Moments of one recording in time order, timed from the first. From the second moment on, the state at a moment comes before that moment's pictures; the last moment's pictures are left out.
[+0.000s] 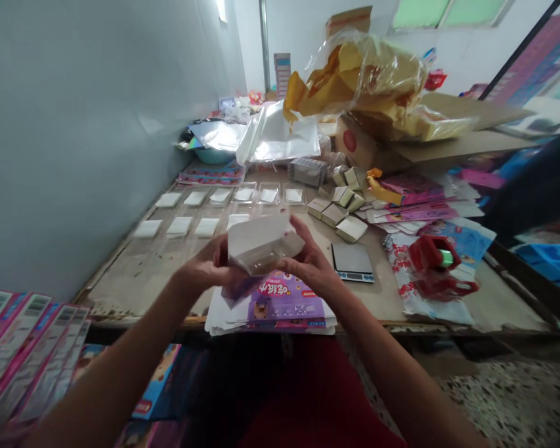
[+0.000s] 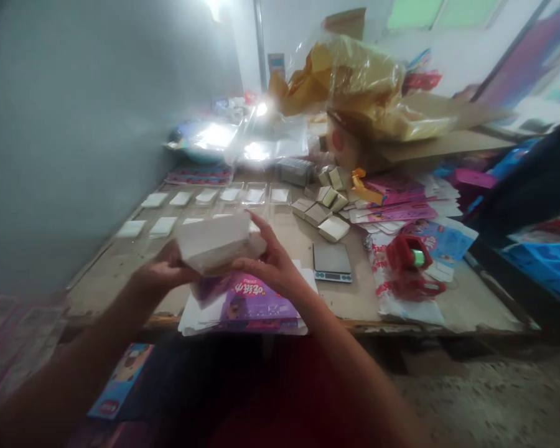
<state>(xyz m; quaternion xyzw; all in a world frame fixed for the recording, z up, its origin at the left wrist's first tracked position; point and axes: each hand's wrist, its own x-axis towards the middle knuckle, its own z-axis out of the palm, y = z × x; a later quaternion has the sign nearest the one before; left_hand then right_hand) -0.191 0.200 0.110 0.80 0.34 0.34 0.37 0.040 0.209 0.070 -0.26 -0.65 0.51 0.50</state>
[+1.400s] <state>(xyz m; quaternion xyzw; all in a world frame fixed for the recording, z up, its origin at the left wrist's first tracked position) -0.210 0.152 0.106 0.70 0.43 0.50 0.26 0.022 0.174 0.116 -0.32 -0.79 0.30 0.42</state>
